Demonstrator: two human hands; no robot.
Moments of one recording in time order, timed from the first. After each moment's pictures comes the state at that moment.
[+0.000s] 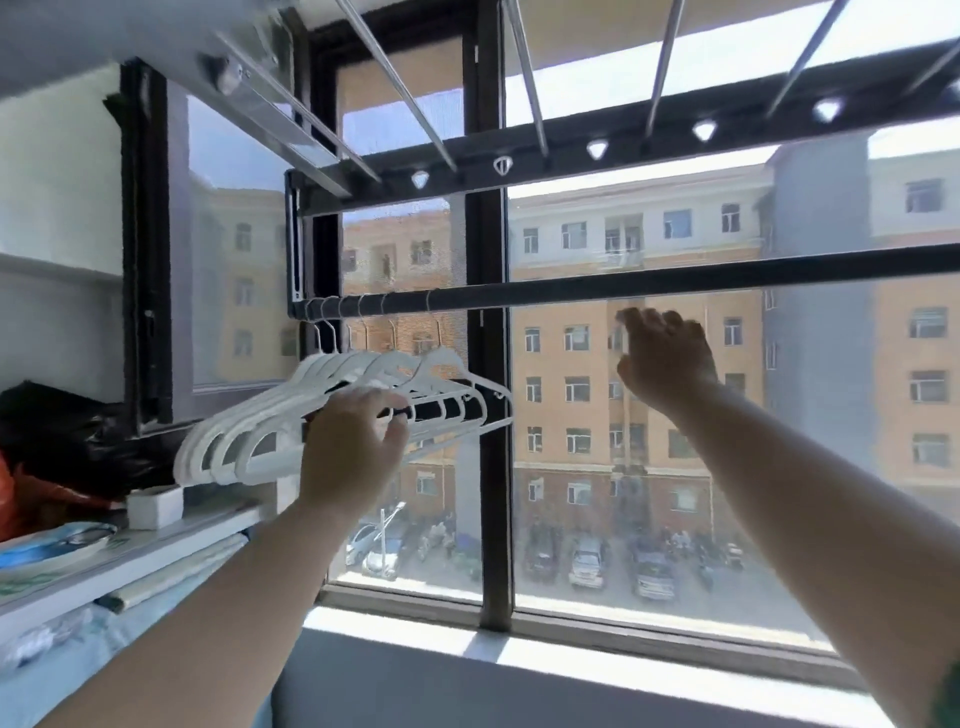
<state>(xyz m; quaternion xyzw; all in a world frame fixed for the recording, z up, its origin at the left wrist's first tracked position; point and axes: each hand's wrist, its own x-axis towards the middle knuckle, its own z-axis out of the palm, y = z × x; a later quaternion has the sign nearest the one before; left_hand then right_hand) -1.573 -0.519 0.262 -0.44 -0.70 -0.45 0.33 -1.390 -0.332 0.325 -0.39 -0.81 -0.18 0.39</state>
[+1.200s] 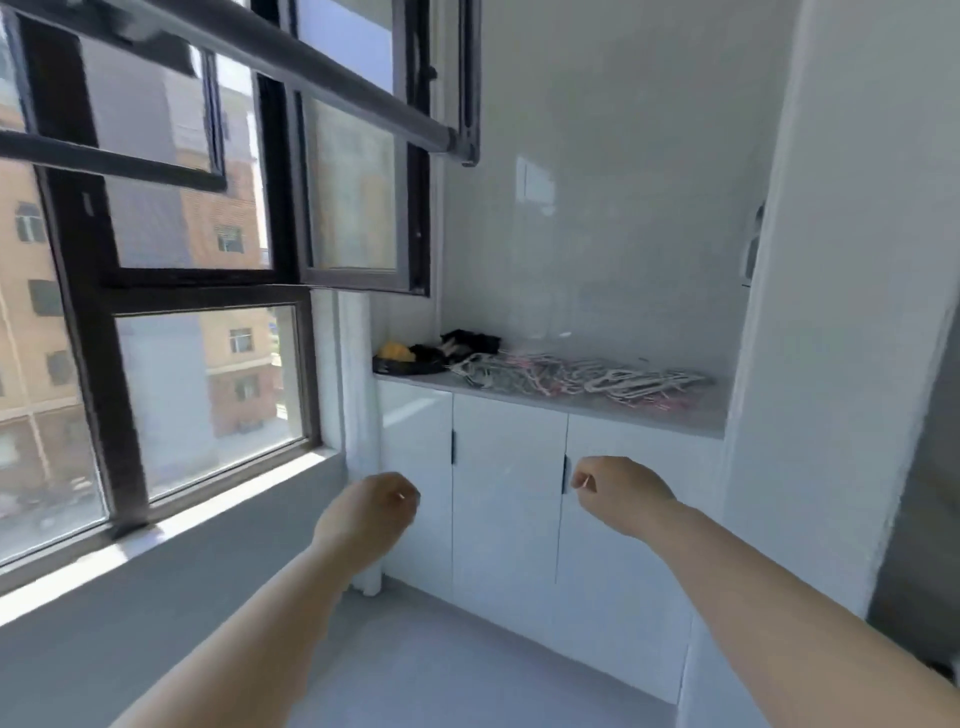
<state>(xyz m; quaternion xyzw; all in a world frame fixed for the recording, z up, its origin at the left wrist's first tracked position) -0.717 -0.393 0.122 -0.85 -0.42 -0.23 -0.24 -0.516 -0.531 0.139 -0.87 -0.47 0.00 0.14</state>
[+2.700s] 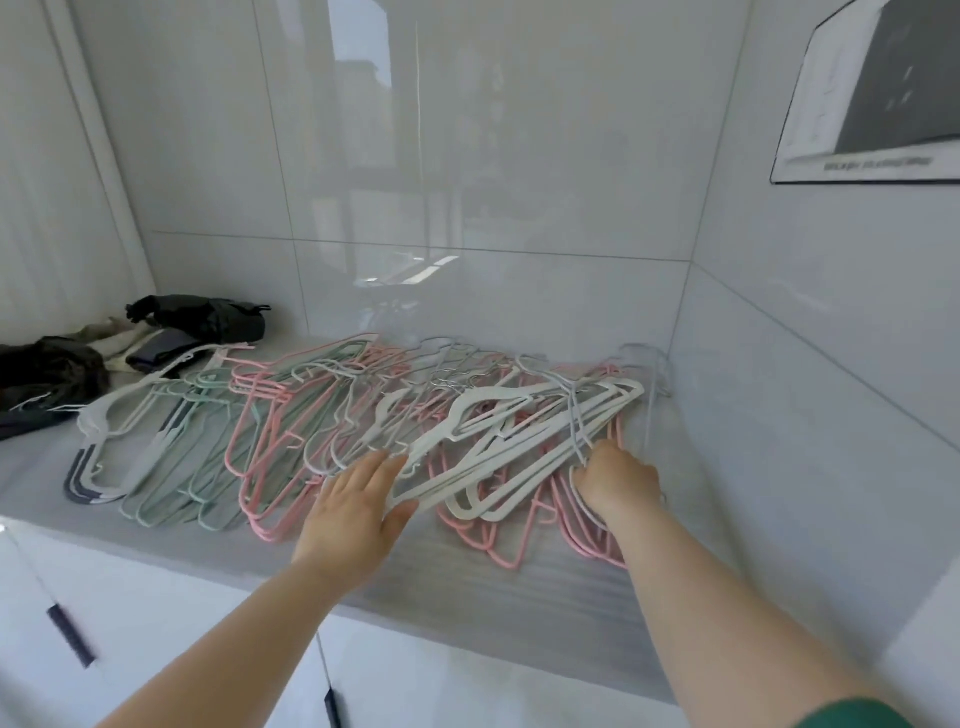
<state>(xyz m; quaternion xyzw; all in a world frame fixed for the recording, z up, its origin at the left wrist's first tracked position) 0.048 -0.062 0.030 -0.96 -0.23 -0.16 -0.07 0.227 -0.233 0.055 -0.97 -0.20 0.01 0.15</state>
